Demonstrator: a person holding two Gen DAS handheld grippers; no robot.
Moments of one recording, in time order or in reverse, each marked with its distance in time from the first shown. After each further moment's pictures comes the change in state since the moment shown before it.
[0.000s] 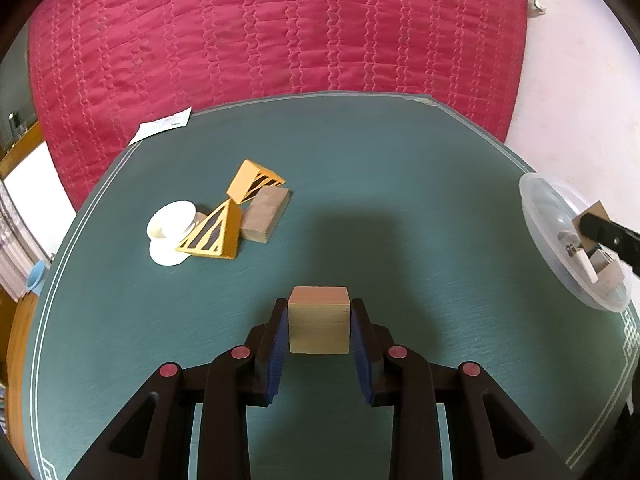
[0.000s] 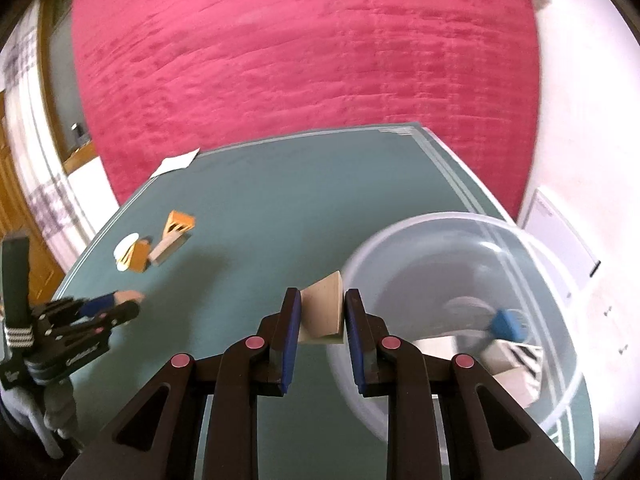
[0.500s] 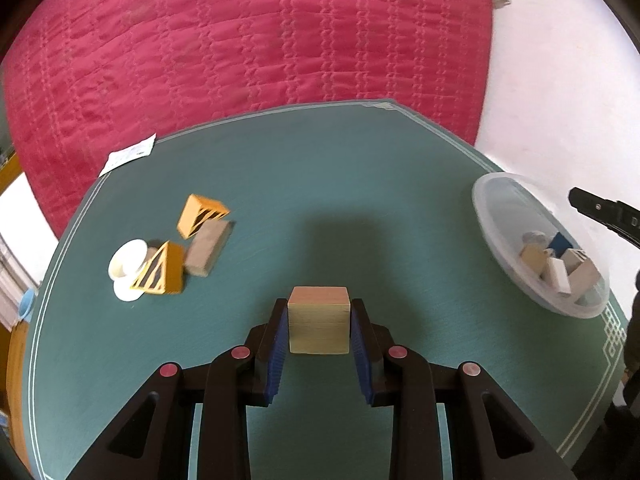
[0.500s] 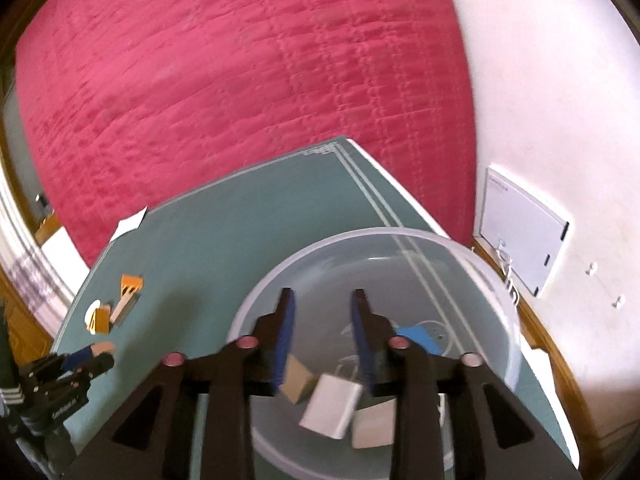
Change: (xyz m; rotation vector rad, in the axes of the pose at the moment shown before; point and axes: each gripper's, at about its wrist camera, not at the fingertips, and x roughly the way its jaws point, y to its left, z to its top) left arm -0.004 -0.046 0.017 0.081 -0.027 -0.056; right arm -0.014 -0.081 0.010 0.215 -0.075 -0.085
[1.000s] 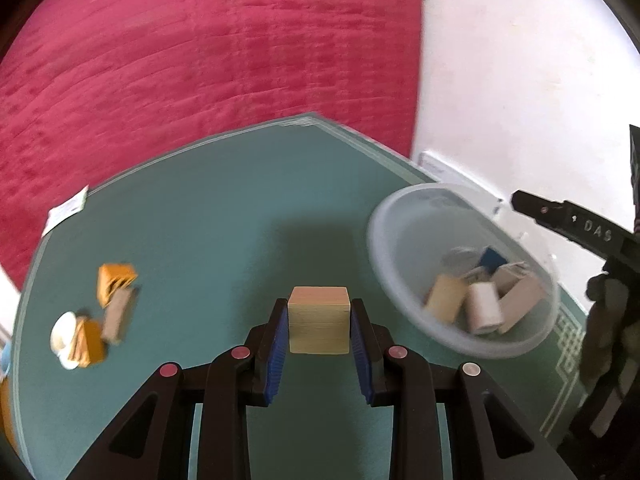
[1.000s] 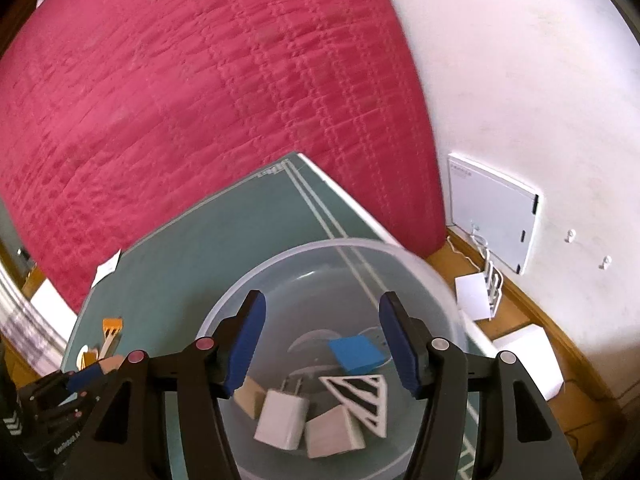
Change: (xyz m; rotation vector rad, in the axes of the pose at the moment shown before) left arm 0.008 -0.076 0.040 0.143 -0.029 -0.157; right arm -0.008 -0.043 0.005 0.154 -0.053 -0.077
